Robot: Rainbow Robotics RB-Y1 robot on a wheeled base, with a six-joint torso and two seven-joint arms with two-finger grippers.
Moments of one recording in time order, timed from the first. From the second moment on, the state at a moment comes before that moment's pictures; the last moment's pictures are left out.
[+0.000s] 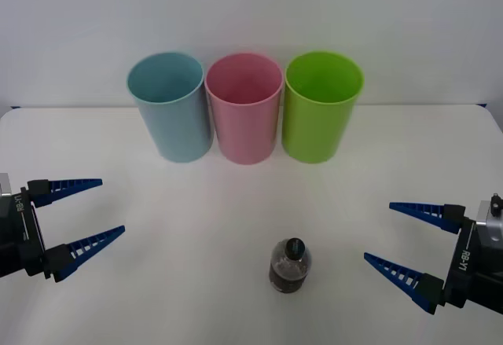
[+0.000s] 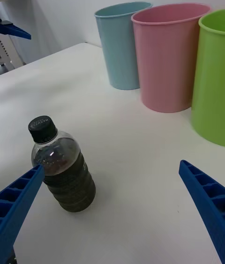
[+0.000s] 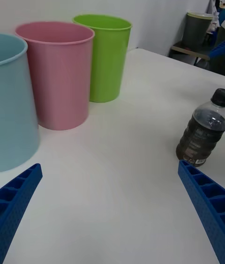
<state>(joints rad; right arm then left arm) 0.34 -0.42 -0.34 -2.01 1.36 -1.23 -0.30 0.22 0.58 0.37 -1.81 -1.21 -1.26 0.24</state>
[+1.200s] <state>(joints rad) 0.37 -0.40 -0.33 -1.63 1.17 -1.38 0.10 0.22 0.58 0.37 -1.81 -1.21 -1.26 0.24</state>
